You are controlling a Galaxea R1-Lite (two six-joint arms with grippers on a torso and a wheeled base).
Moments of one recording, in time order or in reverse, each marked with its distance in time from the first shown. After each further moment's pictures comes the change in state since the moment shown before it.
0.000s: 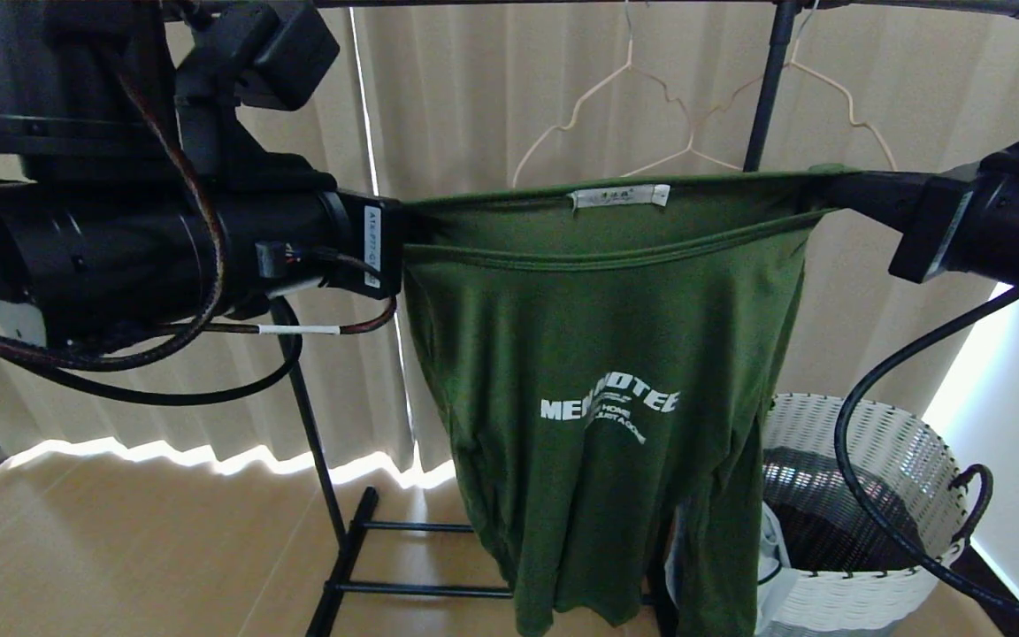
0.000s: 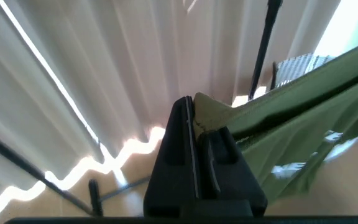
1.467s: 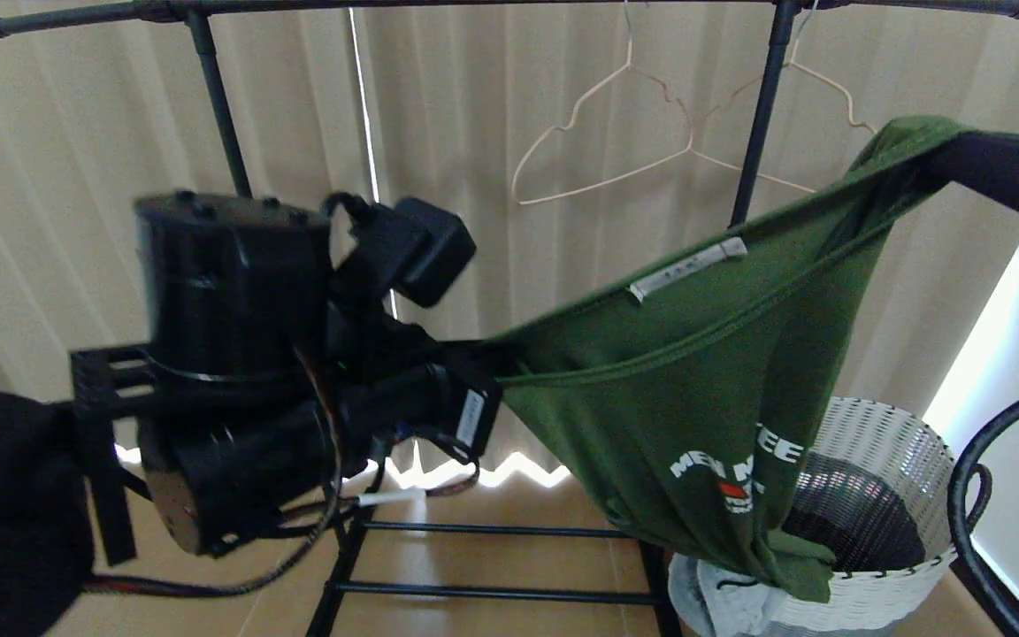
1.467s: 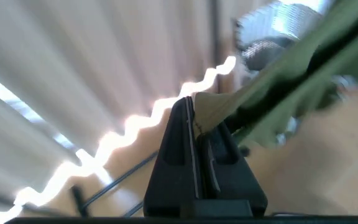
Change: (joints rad) left arm -0.151 0.043 0.275 -0.230 -0.010 0.070; right arm 0.112 -0.163 0.041 0.008 0.097 0.013
